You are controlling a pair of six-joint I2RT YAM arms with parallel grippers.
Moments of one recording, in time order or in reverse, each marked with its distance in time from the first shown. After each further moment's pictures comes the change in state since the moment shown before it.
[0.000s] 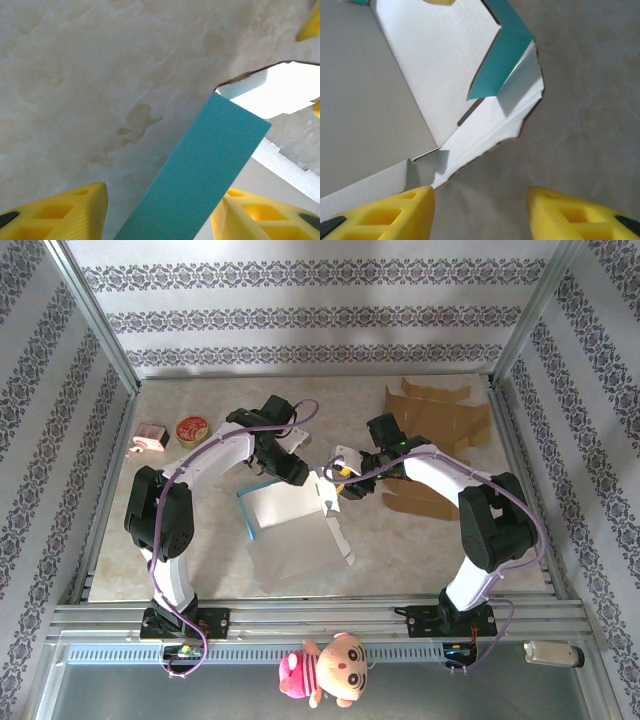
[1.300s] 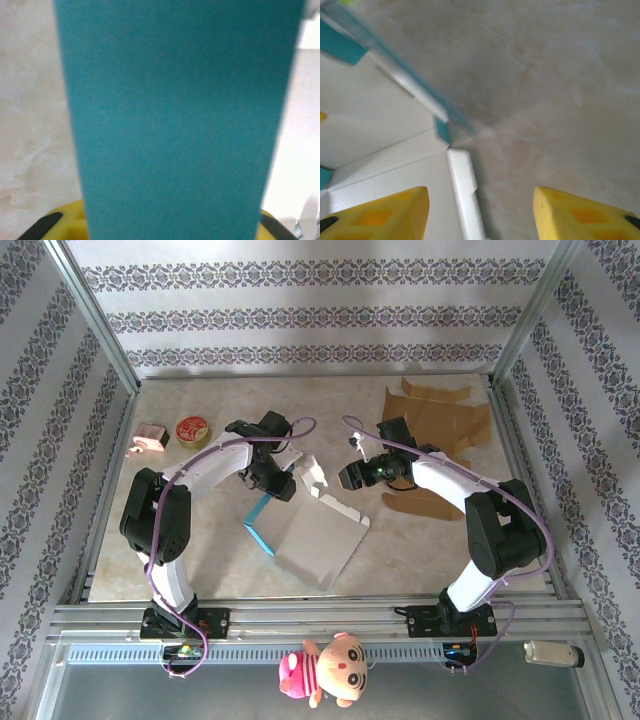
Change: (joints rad) left arm 0.001 -0.035 -0.134 -0.039 -0.007 0.056; right arm -0.034 -0.052 -0.111 0.172 0.101 0.840
